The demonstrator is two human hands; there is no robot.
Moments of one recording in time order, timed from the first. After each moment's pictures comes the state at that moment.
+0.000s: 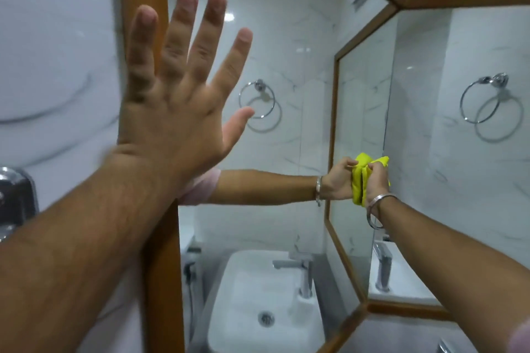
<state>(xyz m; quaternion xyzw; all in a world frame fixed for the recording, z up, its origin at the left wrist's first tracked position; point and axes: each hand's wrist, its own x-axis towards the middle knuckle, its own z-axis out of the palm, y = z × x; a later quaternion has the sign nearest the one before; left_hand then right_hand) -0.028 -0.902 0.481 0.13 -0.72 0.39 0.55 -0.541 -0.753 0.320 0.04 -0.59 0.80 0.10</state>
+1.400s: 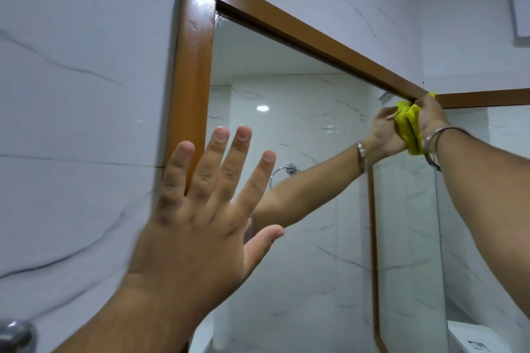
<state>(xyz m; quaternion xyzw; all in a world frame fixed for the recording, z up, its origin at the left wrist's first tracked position) -0.034 -0.920 0.500 0.18 -0.69 0.45 0.54 -0.474 -0.742 0.712 0.23 -0.59 0.72 0.26</state>
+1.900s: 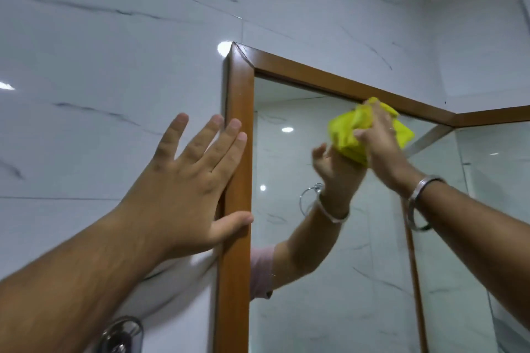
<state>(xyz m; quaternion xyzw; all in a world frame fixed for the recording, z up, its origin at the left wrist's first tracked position) 0.054 -0.944 0.579 0.18 -0.73 0.50 0.43 -0.260 -0.805 0.655 0.51 -0.52 0.60 0.33</state>
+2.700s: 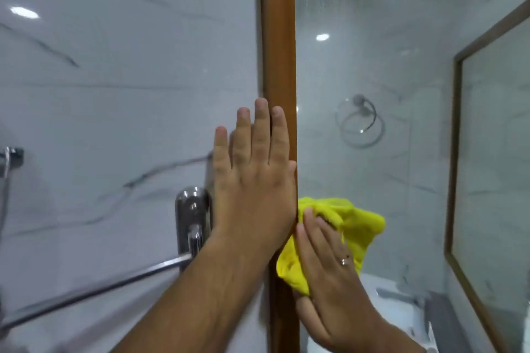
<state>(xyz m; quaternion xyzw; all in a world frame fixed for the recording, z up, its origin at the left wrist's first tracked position) 0.015 -0.921 0.441 0.26 -0.72 0.34 0.55 -0.104 -0.848 0.313 0.66 -0.52 0.33 0.42</state>
